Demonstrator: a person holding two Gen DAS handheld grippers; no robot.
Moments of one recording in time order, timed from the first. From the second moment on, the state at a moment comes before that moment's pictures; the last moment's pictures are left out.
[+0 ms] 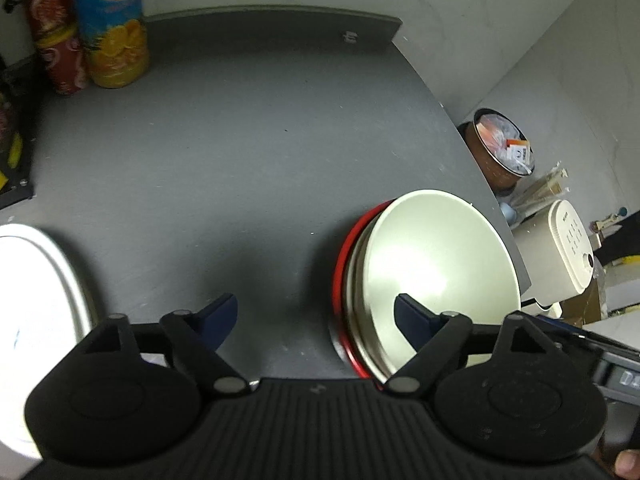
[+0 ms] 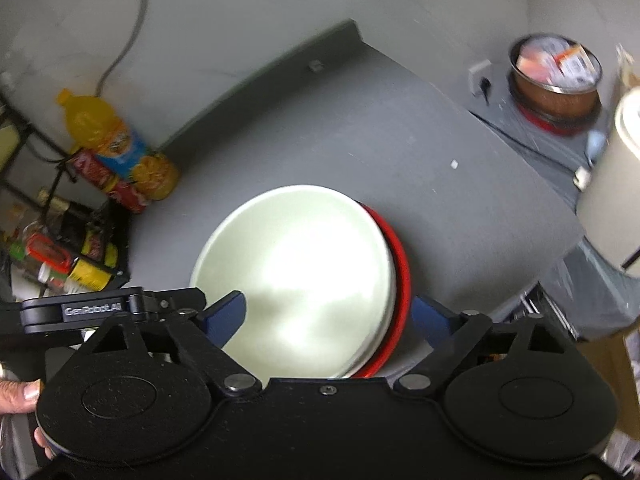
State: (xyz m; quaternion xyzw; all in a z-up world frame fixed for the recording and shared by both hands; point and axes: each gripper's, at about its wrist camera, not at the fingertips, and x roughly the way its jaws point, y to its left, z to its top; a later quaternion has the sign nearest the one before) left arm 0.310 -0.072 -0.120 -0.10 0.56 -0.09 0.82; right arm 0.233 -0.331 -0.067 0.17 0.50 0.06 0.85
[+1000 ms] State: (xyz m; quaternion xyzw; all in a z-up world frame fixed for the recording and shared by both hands) left arm 0.362 -0.079 -0.189 -0.14 0.65 -0.17 0.73; right arm 0.246 -0.352 -0.139 0.26 0.55 0.00 0.79
